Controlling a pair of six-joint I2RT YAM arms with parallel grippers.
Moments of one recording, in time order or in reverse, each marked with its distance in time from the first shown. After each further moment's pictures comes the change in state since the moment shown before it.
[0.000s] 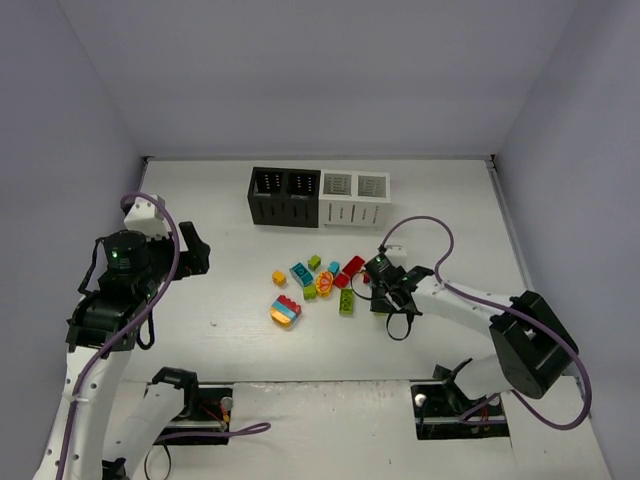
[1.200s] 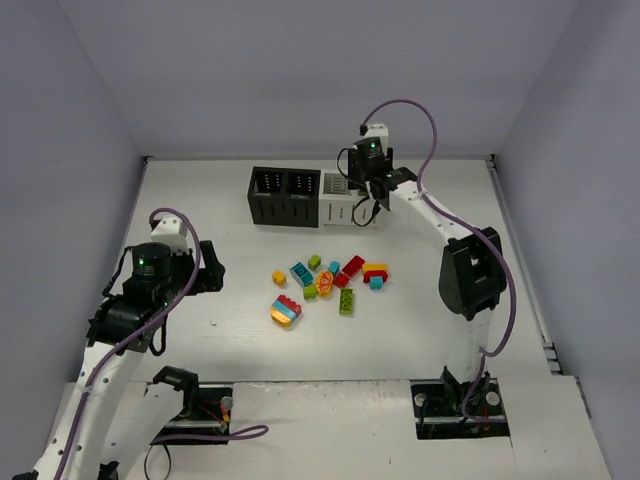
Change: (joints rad) left arm -0.077 -0.039 -0.183 0.027 0.000 -0.012; right arm -0.241 0.569 1.000 0.116 0.111 -0.451
